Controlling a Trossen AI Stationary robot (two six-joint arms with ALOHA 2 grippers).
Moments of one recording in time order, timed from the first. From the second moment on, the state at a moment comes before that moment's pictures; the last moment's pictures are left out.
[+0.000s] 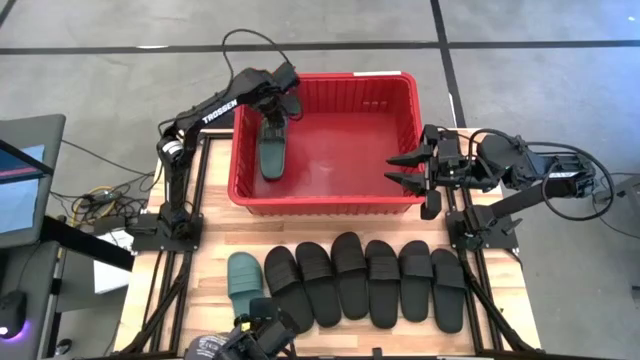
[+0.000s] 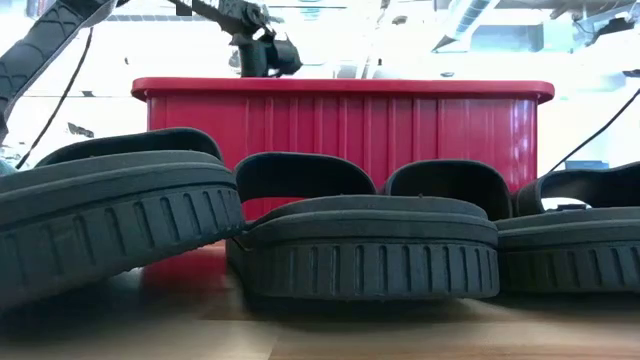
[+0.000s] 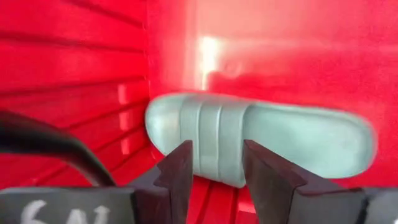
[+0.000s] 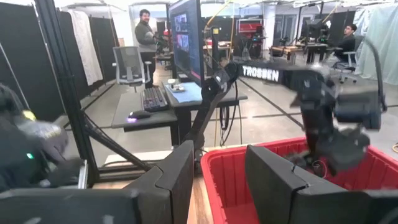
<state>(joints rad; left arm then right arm) 0.72 1.99 2.03 -1.25 -0.16 0.71 0.18 0.97 1.27 -0.33 0.26 0.00</state>
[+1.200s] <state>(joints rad) 0.26 1.80 2.35 -1.27 -0.12 0.14 0.18 0.97 1.27 -0.37 0.11 0.05</state>
